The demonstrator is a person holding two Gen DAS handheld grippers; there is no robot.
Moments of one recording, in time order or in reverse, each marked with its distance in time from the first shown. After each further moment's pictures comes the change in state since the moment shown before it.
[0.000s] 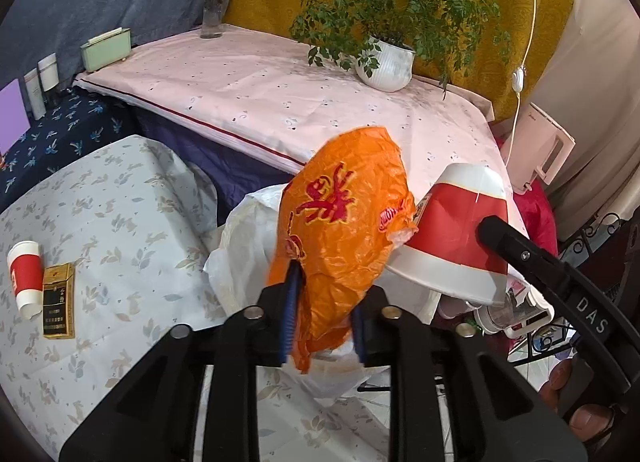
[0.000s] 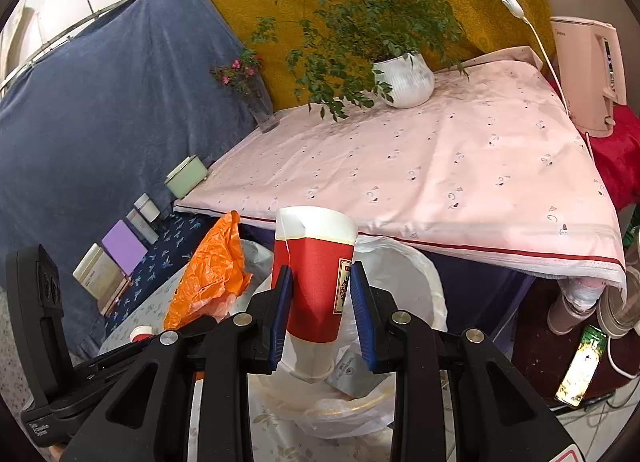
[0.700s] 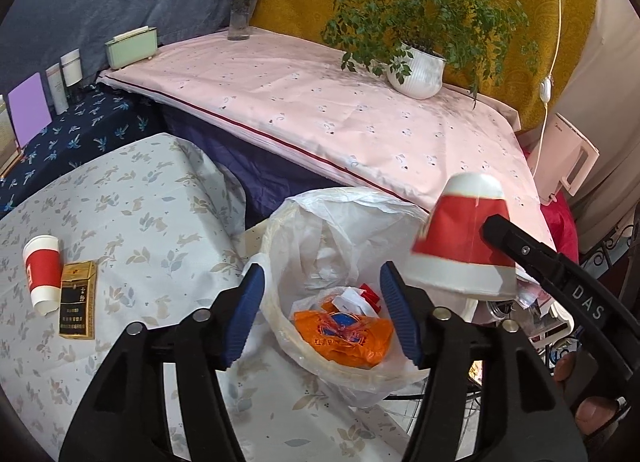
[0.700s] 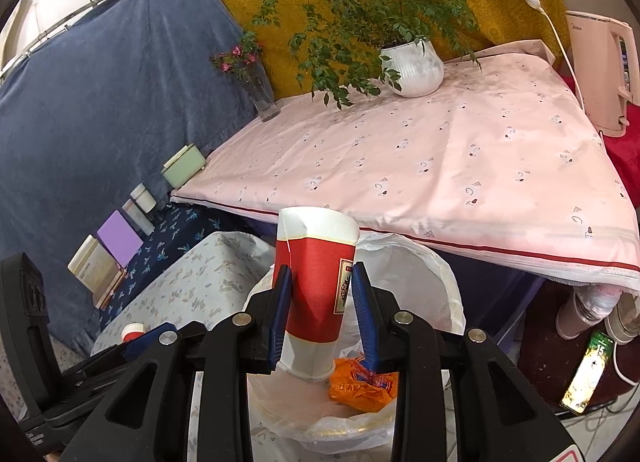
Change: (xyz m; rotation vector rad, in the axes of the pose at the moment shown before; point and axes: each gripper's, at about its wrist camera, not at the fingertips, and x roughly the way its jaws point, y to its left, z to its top) left arm 0.001 0.025 0.000 -0.034 -0.020 0.084; right arm 0.033 0.013 0.001 -0.029 0.042 0.001
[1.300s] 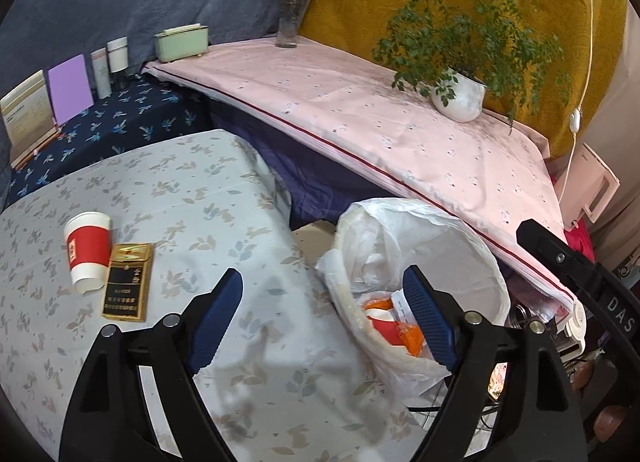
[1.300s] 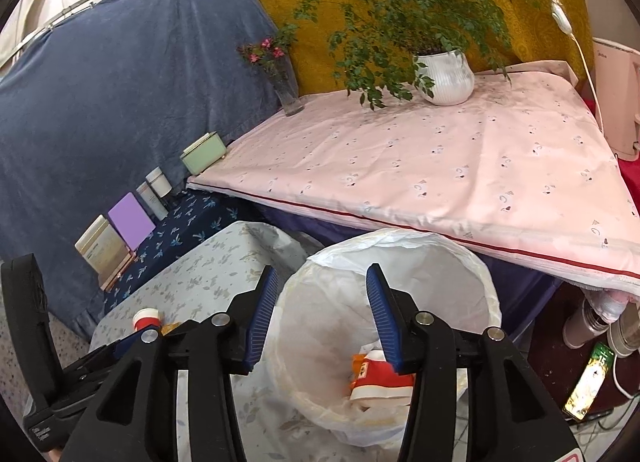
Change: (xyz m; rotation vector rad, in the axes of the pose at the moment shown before) left arm -0.031 0.055 -0.012 -0.099 -0.047 0.097; right arm -0.009 0.051 -0.011 -0.084 0.003 0.040
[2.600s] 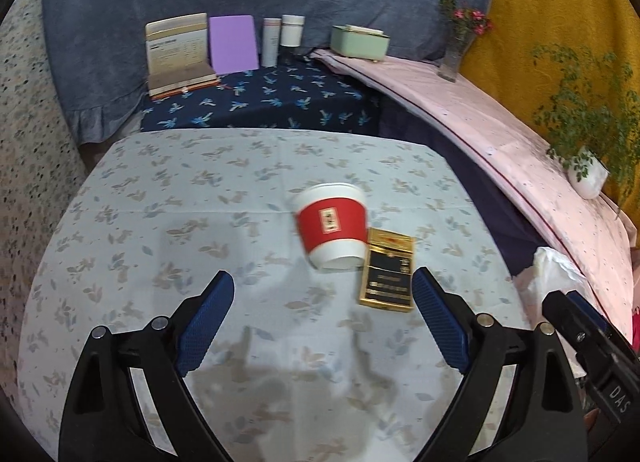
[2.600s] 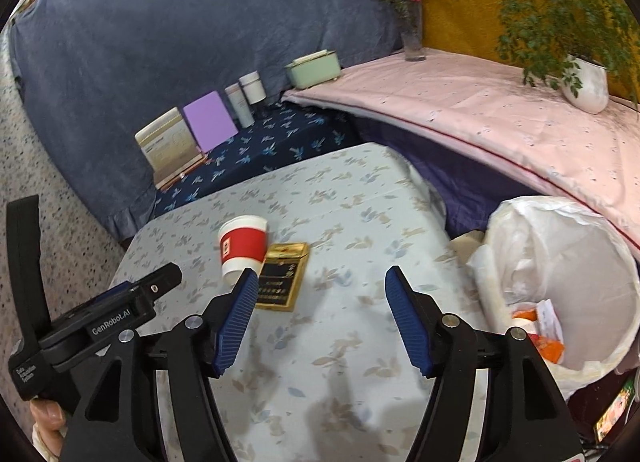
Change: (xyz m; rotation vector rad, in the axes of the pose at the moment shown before) left arm -0.069 0.216 -0.044 -0.301 -0.058 0.325; right arm 0.059 0.192 -0.086 -0.290 0.208 0.177
